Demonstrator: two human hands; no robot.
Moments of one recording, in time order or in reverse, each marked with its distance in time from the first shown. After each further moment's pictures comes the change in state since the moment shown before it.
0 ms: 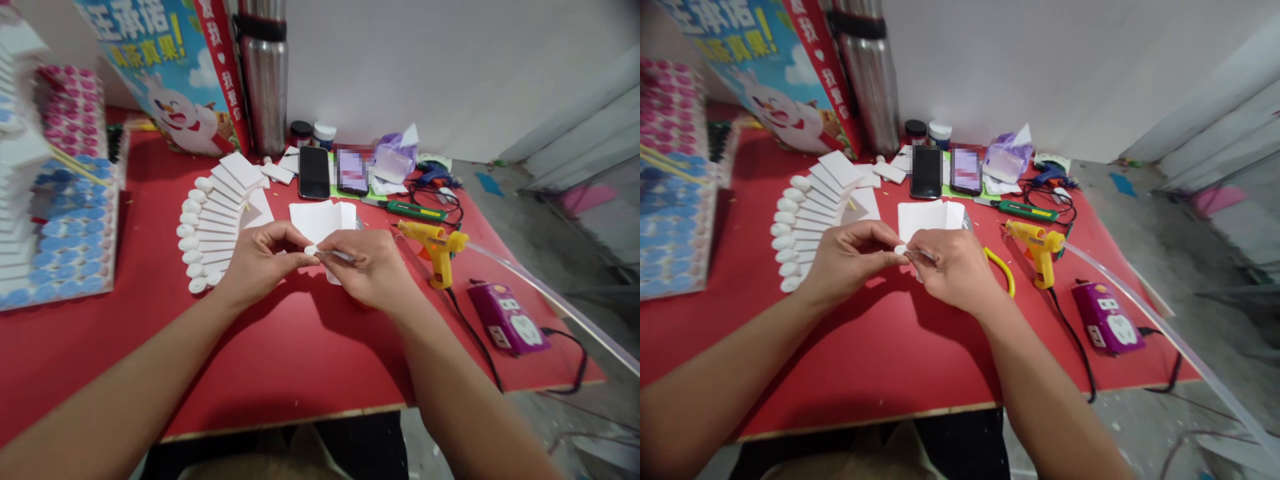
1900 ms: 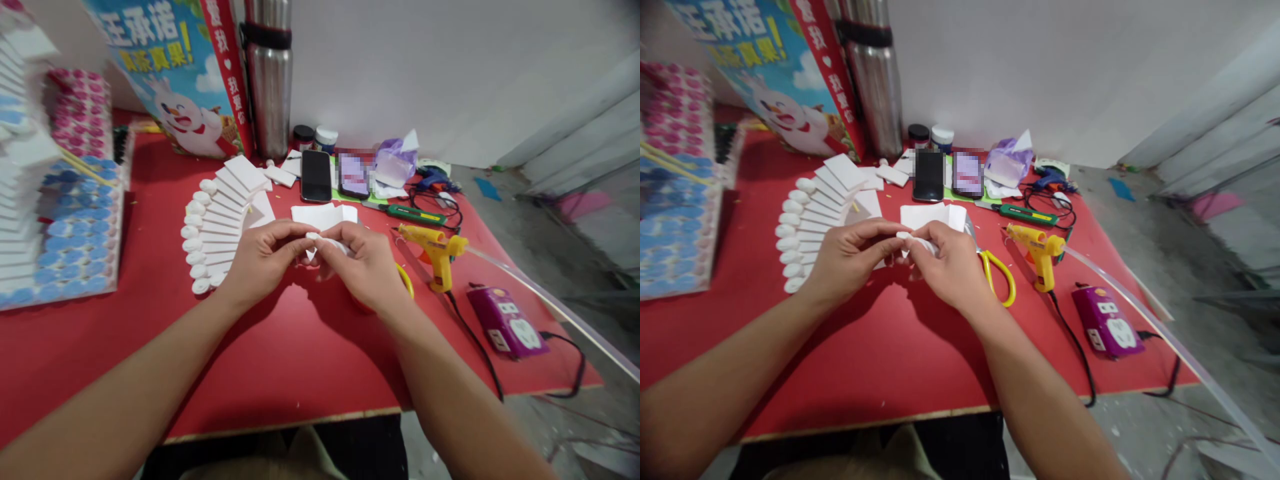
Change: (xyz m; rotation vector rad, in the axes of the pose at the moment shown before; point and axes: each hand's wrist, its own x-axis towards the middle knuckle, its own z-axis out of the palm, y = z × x) left_hand 0.001 0.002 0.000 -0.004 0.021 0.011; right_hand 0.007 -0.007 0.013 0.486 0.080 0.469
